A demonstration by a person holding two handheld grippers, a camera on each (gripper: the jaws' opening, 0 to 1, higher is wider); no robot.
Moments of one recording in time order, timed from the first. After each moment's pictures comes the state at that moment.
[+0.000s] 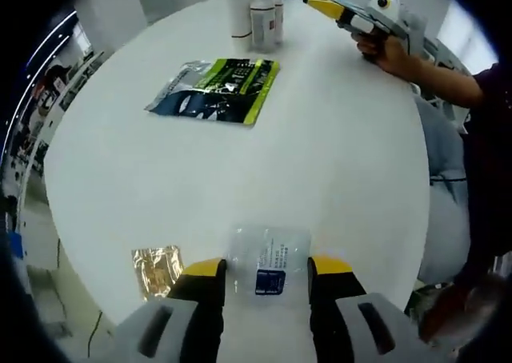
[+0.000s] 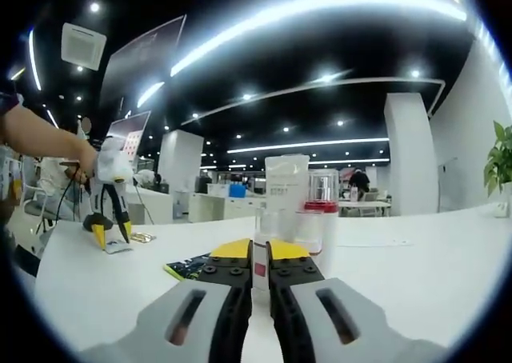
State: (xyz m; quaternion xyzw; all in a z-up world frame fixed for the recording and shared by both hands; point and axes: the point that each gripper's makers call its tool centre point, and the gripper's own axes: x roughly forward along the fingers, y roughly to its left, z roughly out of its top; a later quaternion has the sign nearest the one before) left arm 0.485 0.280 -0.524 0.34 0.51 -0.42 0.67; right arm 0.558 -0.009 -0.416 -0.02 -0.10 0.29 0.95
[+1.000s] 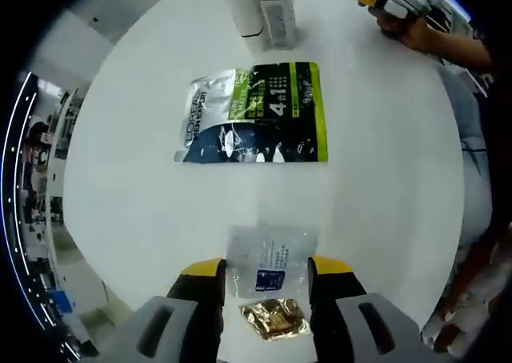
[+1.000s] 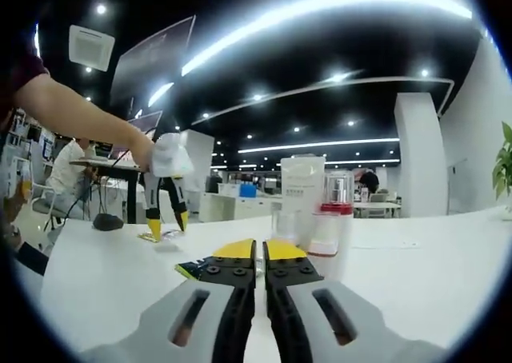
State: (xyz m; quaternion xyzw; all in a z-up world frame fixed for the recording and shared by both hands) left arm 0.593 0.257 -0.499 0.47 0.49 -0.41 0.61; right arm 0.552 0.004 -0.417 -0.03 -0.10 0.32 0.94
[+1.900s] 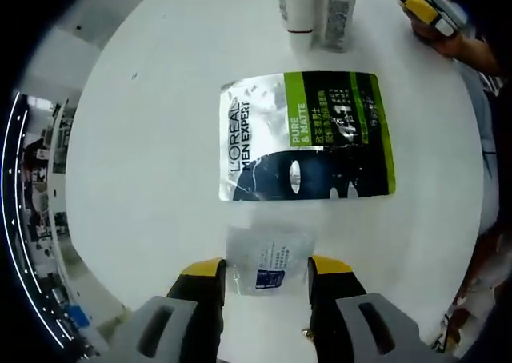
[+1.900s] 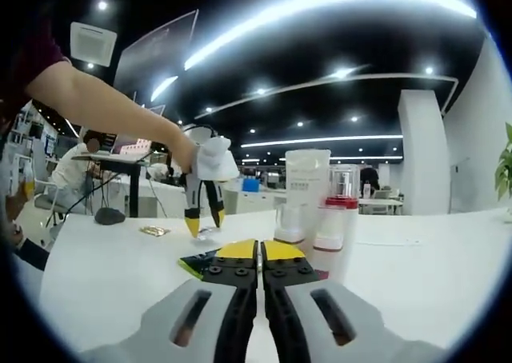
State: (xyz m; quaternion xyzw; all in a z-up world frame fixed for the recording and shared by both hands) left arm 0.655 0.228 -0.504 0.51 0.49 -0.40 0.57; right arm 0.555 0.006 -0.424 -0.04 -0.08 0.33 0.94
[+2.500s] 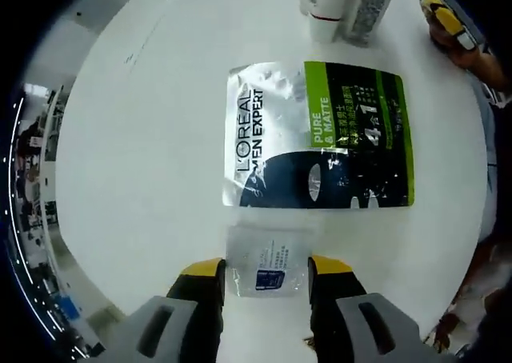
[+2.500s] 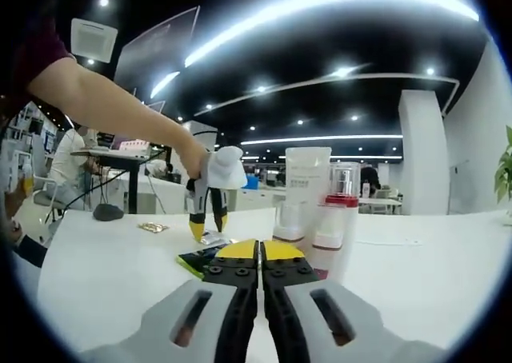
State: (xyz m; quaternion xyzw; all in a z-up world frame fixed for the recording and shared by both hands) left arm 0.659 0.229 -0.520 0.49 0.54 -0.39 0.57; right arm 0.559 0.004 -0.427 -0.05 -0.08 0.32 0.94
